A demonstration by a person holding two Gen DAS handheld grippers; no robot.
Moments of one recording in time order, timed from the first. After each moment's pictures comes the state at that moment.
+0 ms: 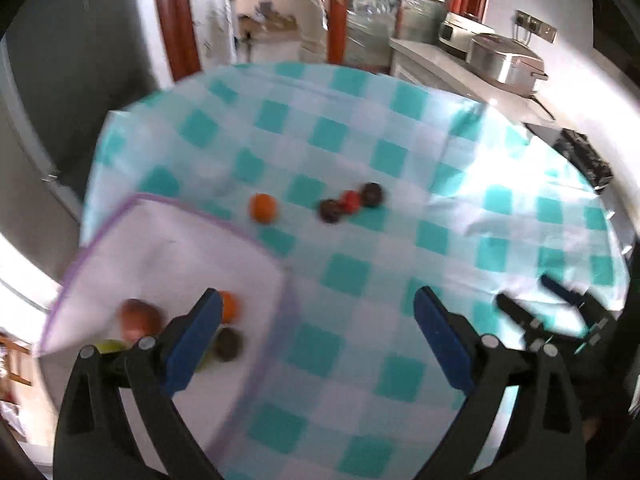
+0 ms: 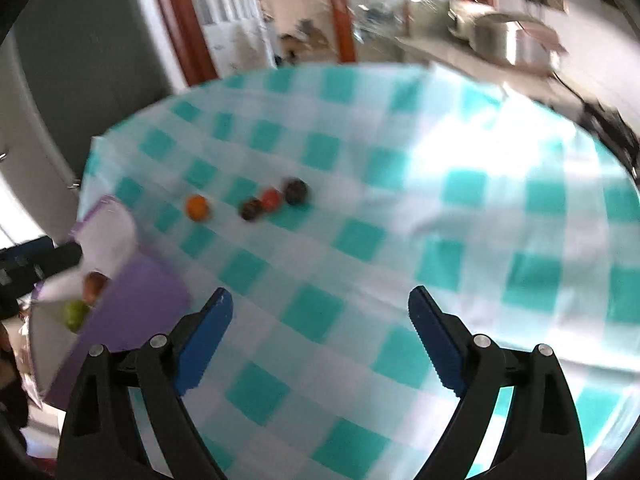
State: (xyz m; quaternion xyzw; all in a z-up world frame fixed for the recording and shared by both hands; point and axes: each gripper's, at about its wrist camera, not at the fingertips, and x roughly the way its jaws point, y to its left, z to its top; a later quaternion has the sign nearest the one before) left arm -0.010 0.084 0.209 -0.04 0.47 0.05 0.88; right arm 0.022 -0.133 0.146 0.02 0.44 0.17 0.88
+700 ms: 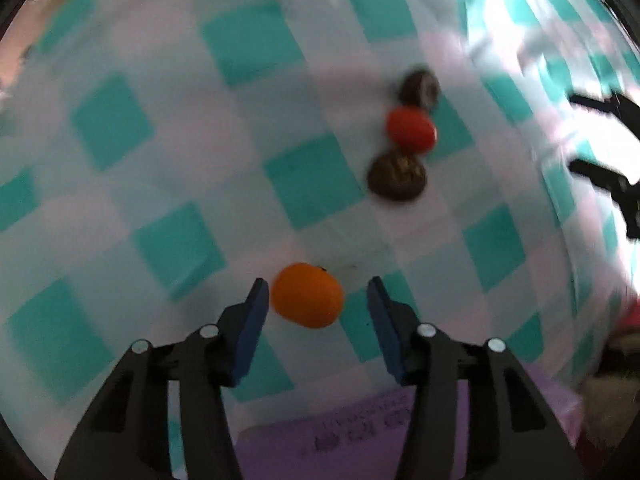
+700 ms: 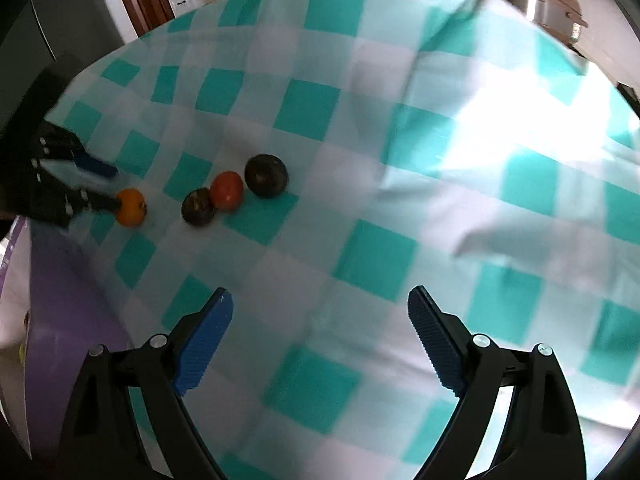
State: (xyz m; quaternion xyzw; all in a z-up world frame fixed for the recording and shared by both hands) left arm 0.214 0.165 0.048 0.27 0.64 -0.25 0.67; right arm 0.141 -0.045 0.065 -0.02 0.51 0.14 0.85
